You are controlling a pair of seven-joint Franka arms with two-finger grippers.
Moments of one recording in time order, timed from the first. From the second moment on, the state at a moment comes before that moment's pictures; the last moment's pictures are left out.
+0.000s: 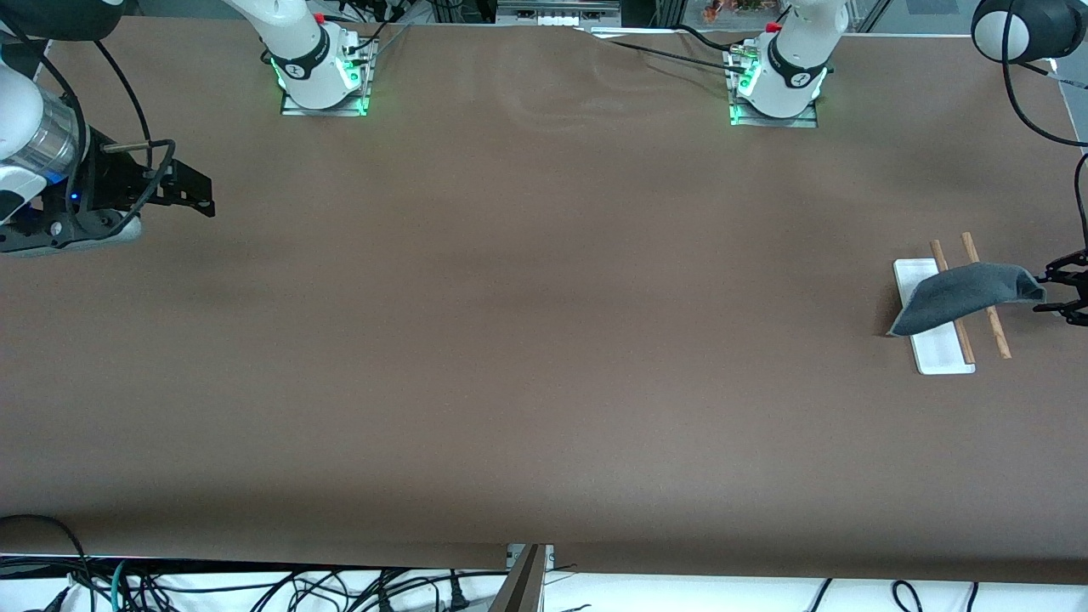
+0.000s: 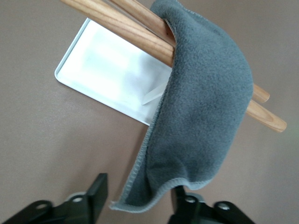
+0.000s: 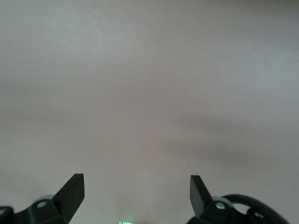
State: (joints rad) left arm 0.49 0.83 0.28 -1.23 -0.31 1.64 1.87; right arm 0.16 0.11 -0.04 -1.48 0.01 1.50 -0.05
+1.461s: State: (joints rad) left arm 0.49 0.73 0.27 -1.16 -0.28 1.67 1.90; right arm 0.16 0.11 -0.04 -1.48 0.01 1.49 -0.05
